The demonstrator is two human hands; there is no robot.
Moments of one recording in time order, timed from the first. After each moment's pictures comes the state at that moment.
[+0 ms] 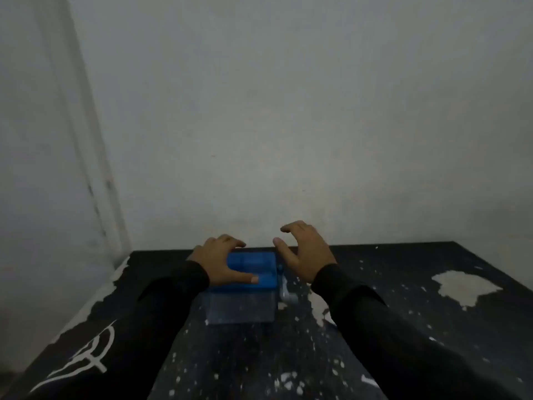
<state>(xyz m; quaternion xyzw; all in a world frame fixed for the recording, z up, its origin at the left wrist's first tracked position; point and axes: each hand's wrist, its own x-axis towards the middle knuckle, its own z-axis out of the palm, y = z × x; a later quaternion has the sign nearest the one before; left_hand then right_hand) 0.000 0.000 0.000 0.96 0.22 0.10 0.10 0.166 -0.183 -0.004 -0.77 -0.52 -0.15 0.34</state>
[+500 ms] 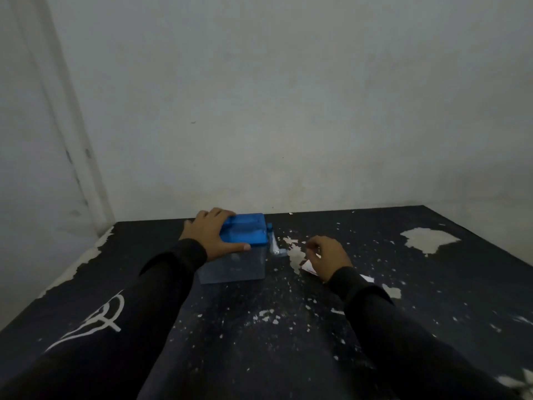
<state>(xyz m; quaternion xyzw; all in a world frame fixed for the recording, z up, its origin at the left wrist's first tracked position) -0.004 -0.039 -0.046 0.96 0.22 0.15 0.05 0.193 -0.280 -0.116 -0.86 -0.38 -0.04 0.34</state>
